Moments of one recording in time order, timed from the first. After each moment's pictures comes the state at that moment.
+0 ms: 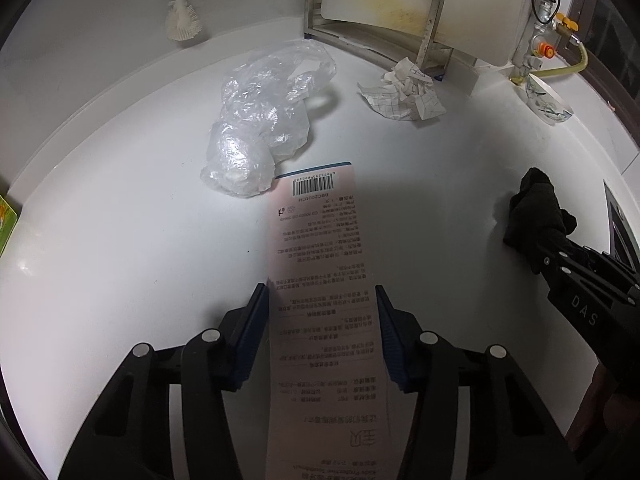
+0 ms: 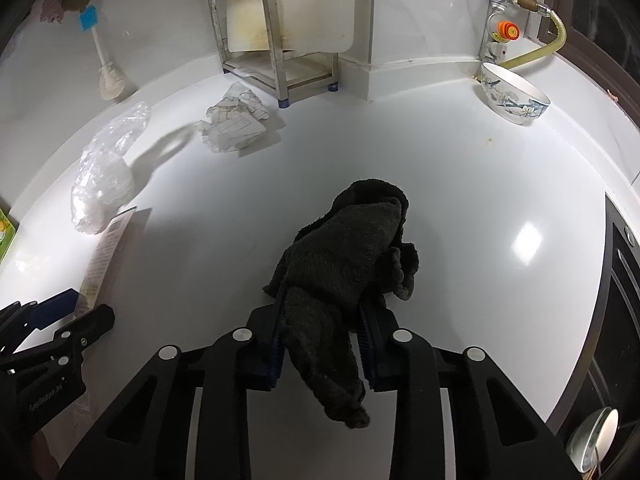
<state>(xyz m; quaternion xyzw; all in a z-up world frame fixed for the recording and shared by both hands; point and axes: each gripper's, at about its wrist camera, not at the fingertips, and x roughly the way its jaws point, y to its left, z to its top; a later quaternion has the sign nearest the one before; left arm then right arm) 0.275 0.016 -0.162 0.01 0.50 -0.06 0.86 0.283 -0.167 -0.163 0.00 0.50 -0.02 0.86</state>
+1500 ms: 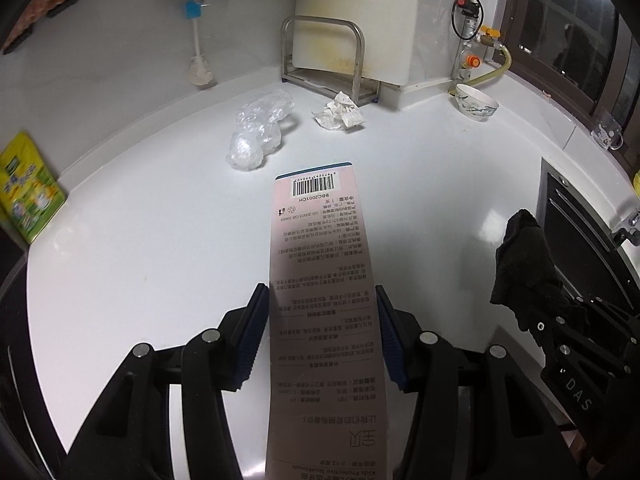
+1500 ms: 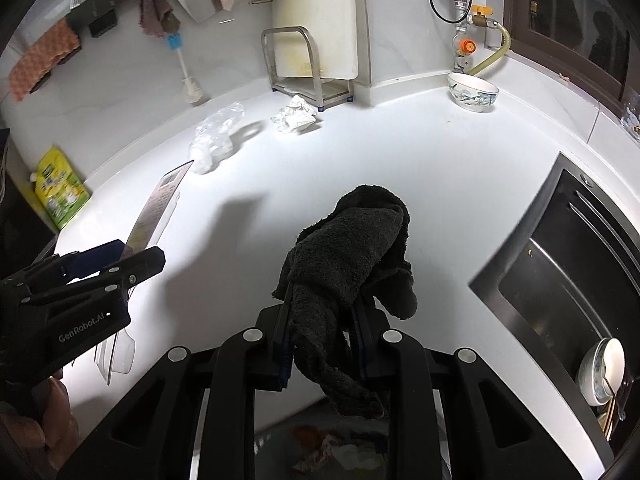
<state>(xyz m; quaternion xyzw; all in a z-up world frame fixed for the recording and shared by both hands) 0.119 0.010 -0.095 0.03 0.44 -0.08 0.89 0.088 -0.150 -0.087 0.03 0.46 0.02 0.89</state>
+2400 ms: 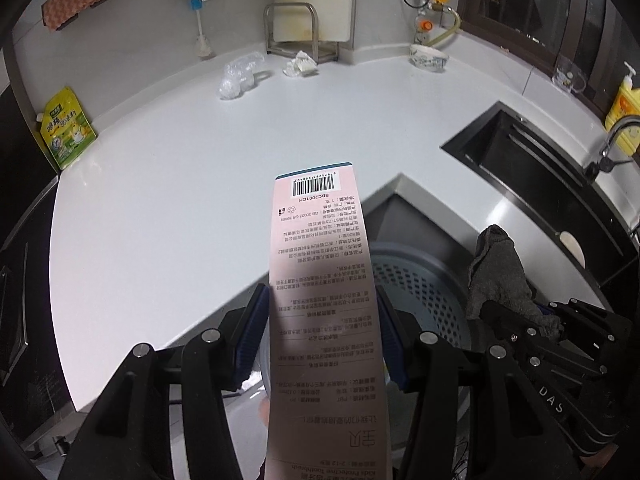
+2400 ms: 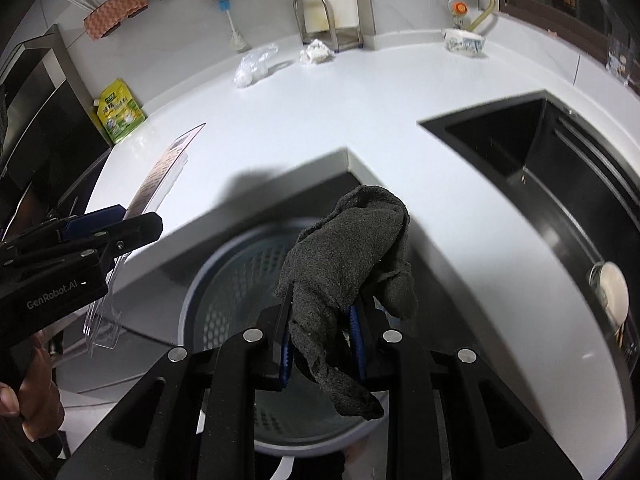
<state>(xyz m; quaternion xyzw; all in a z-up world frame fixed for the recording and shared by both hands) -0.073 -0.053 -0.112 0.04 0.46 -0.07 0.88 -0.096 -0.214 -0.116 0.03 0.50 0.09 0.86</state>
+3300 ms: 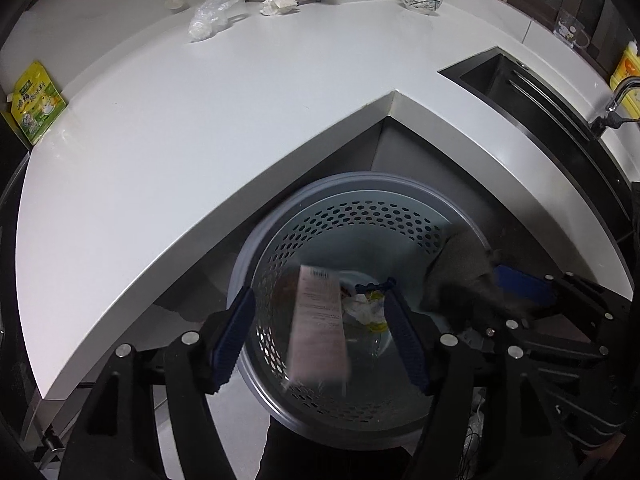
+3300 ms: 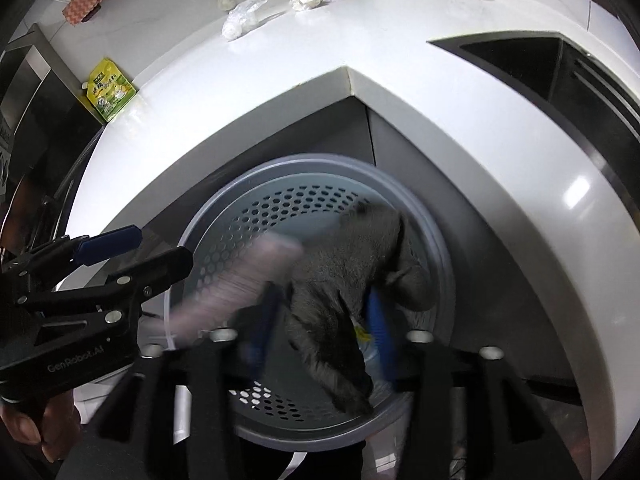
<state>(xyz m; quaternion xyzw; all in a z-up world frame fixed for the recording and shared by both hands) -0.069 -0.065 -0.175 0.05 0.52 -0.08 0.85 -0.090 -0.214 -0.170 0.06 0.55 0.10 0.83</state>
